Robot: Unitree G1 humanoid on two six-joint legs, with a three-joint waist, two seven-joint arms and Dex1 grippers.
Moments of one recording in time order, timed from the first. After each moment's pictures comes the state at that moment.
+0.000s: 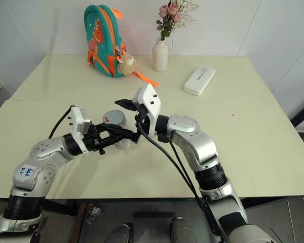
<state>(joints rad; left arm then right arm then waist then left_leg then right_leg) -0.41 0.60 0.07 -0.21 -0.58 0.41 -0.76 -0.81 -0.14 0.22 -0.06 0.39 0.48 0.79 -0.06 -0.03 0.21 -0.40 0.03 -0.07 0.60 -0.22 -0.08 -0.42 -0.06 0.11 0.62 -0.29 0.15</state>
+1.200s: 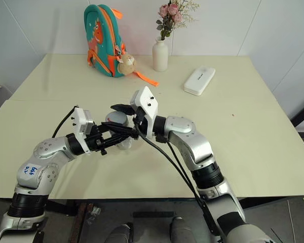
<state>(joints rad) -0.42 0.57 0.07 -0.18 -0.55 0.40 -0.82 -0.85 -0.18 0.22 0.01 0.41 0.43 0.89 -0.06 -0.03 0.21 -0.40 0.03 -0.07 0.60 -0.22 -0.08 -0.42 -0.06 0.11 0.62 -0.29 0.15</state>
